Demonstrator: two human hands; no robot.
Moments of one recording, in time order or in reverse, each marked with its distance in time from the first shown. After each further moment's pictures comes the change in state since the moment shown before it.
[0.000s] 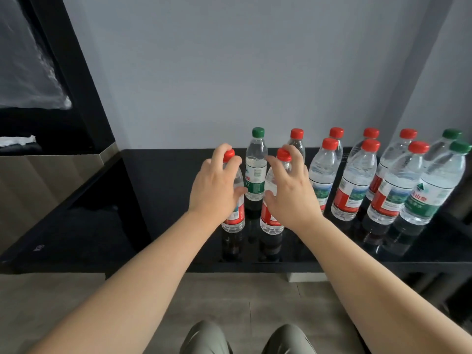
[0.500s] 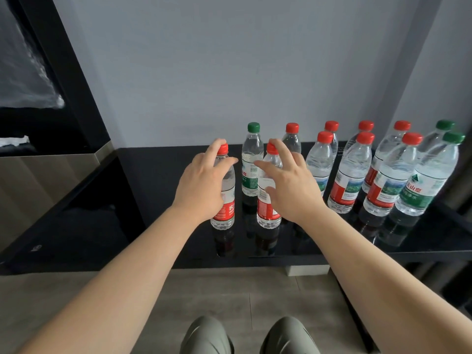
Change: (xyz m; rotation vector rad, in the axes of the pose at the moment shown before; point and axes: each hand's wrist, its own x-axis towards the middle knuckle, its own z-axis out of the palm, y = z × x) left_hand -0.003 -0.016 -0.017 -0.009 -0.110 0.080; right_hand 0.002 0.005 -0.016 -0.165 -0.092 -0.108
